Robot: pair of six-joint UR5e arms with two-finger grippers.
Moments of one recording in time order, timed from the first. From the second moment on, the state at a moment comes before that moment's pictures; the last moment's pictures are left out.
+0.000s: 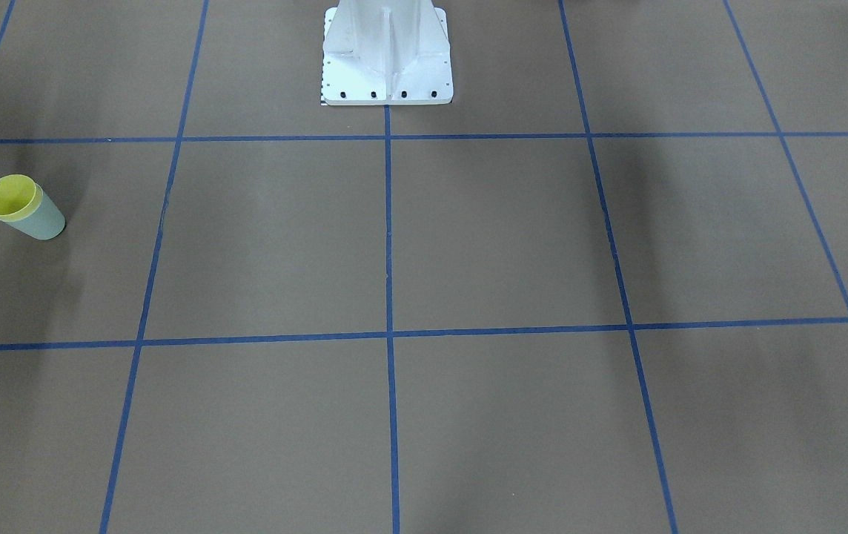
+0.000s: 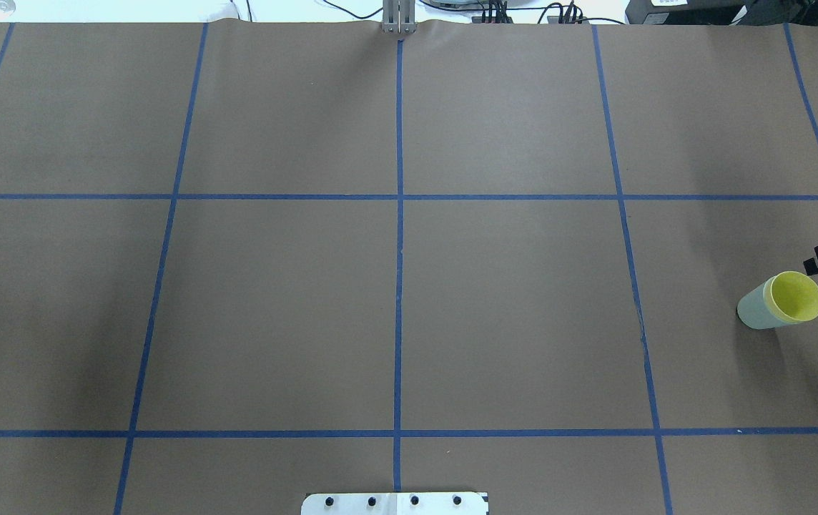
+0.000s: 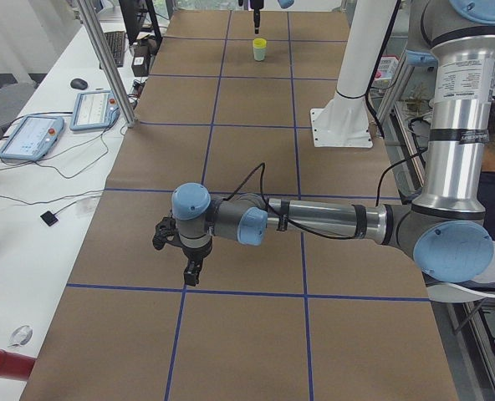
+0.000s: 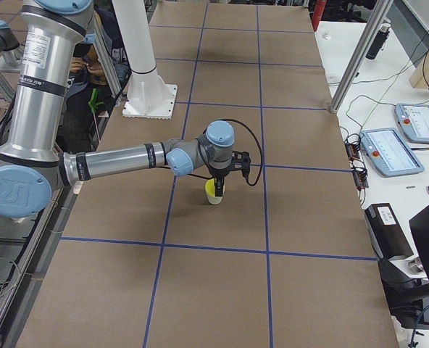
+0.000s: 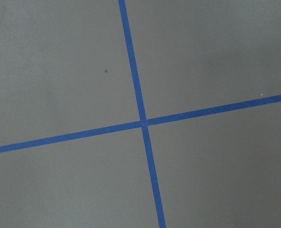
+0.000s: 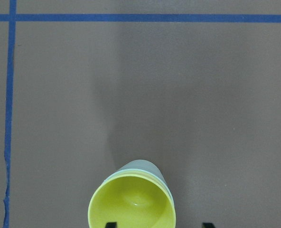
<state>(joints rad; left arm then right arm) -1.47 -1.59 -1.60 -1.71 -2.30 -0.02 1.17 -1.78 1.93 -1.28 2.32 0.56</state>
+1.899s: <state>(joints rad) -1.49 -1.59 -1.60 -1.67 -2.34 -0.01 1.49 -1.72 1.81 -1.63 2.24 -0.05</state>
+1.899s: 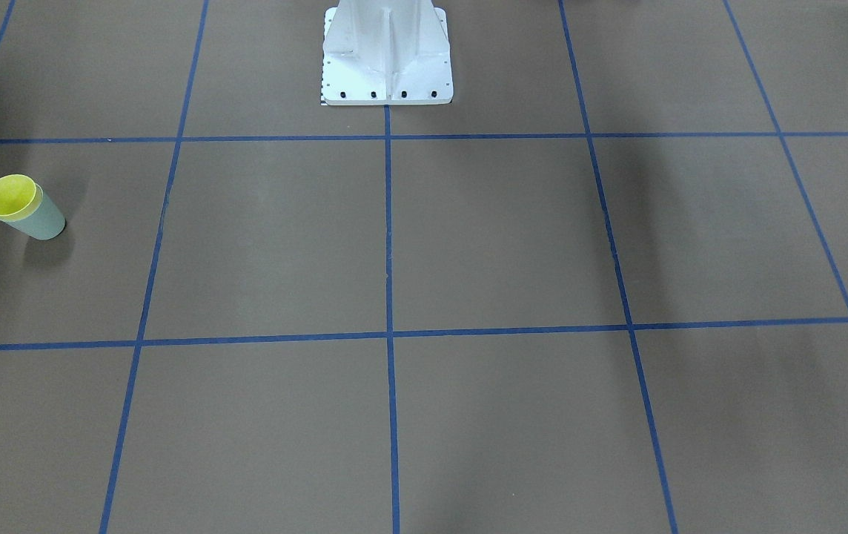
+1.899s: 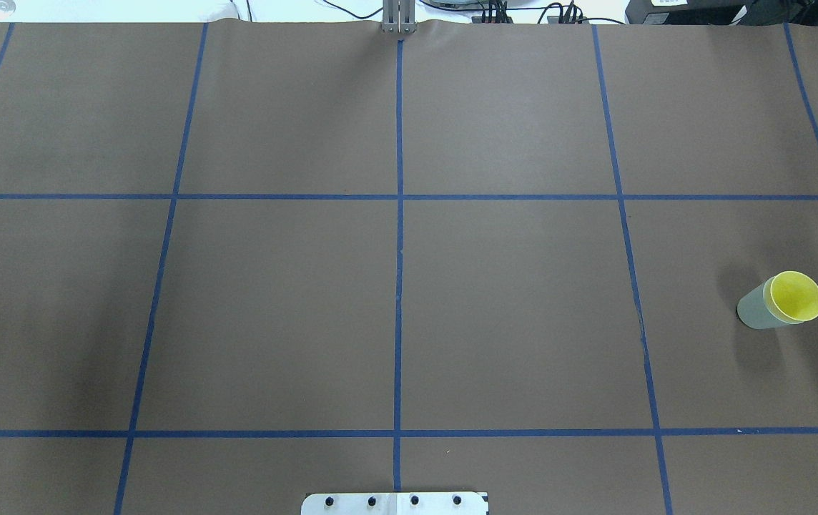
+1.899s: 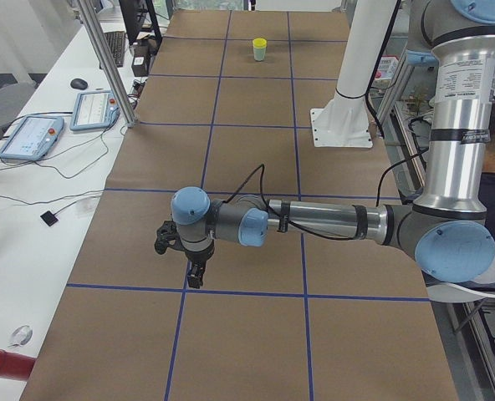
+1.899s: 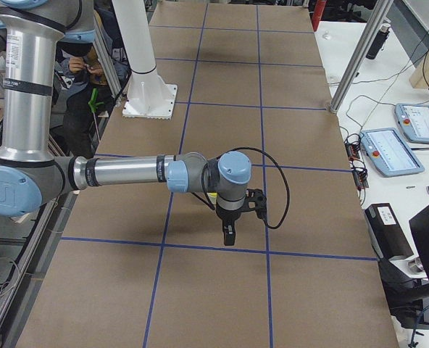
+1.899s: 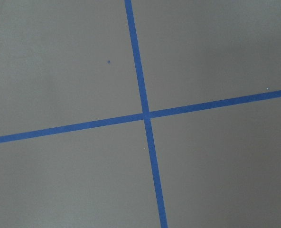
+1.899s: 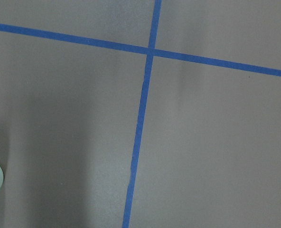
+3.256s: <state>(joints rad) -1.65 -1.51 -1.66 -1.54 -2.31 0.17 1.49 -1.72 1.81 -1.63 2.25 -0.04</state>
